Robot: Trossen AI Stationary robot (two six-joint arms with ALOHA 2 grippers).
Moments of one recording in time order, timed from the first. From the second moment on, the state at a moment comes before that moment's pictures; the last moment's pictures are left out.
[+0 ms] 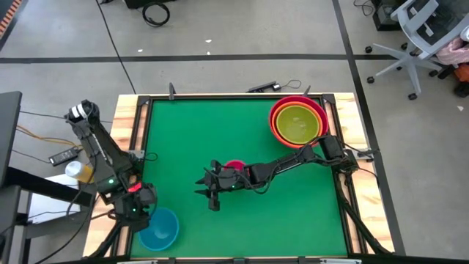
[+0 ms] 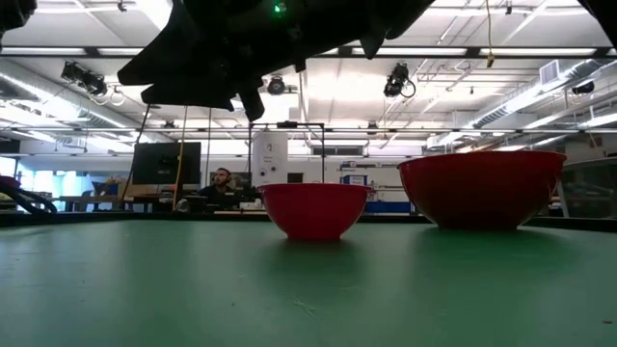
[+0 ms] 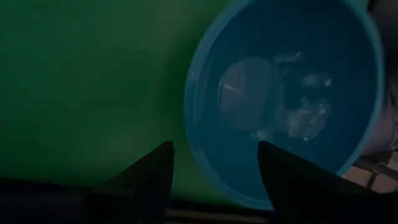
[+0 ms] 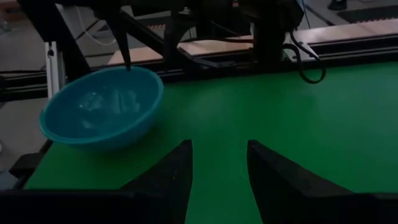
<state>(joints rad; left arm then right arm) -1.08 1.06 0.71 -0.83 -0.07 -1.44 0.22 2.17 1.51 0.28 0.17 0.21</state>
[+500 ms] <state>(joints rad) -1.08 1.18 0.71 -0.84 -0.08 -1.51 0.22 2.17 1.51 0.25 0.19 0.21</state>
